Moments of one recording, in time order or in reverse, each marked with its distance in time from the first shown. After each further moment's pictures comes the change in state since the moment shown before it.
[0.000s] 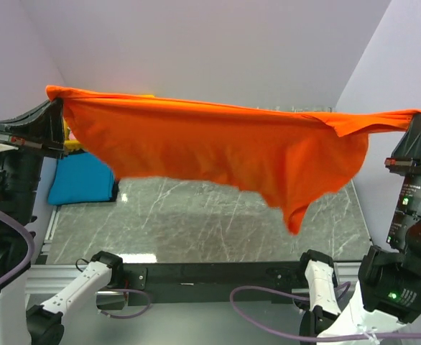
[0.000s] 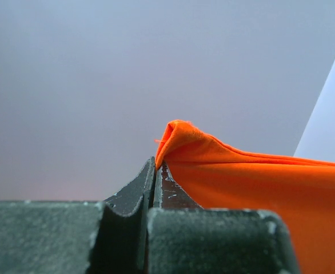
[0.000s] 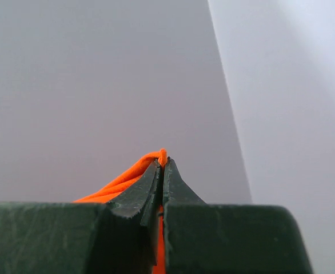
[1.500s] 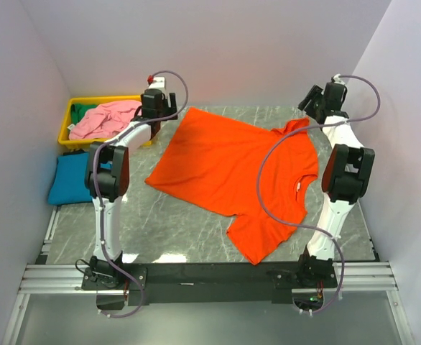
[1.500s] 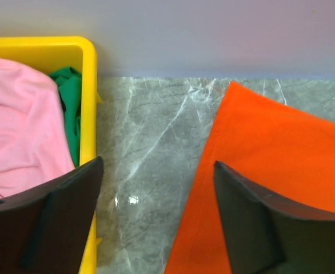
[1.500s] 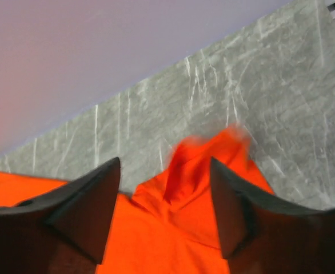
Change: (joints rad) left arm 0.084 1.424 0.052 0.488 -0.018 -0.005; right arm 0.216 1.403 -0.005 0.390 -0.047 0.033
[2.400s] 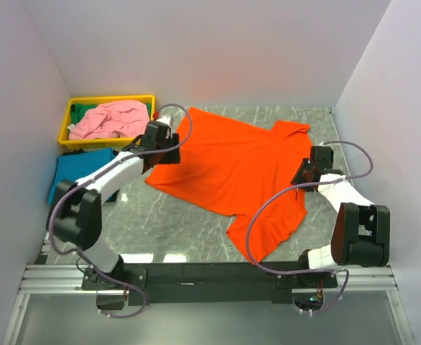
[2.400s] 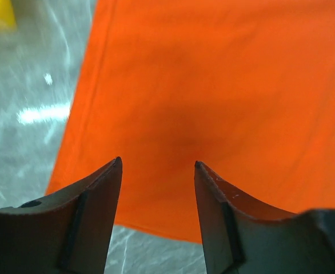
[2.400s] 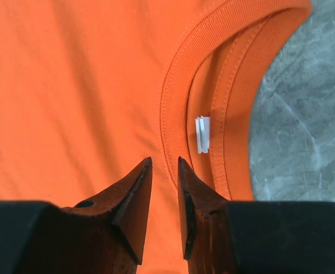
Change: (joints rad) left arm -0.168 -0.626 -0.581 -0.348 0.074 -0.181; right arm 0.084 -0.721 -0.989 -0.200 0.079 0.023
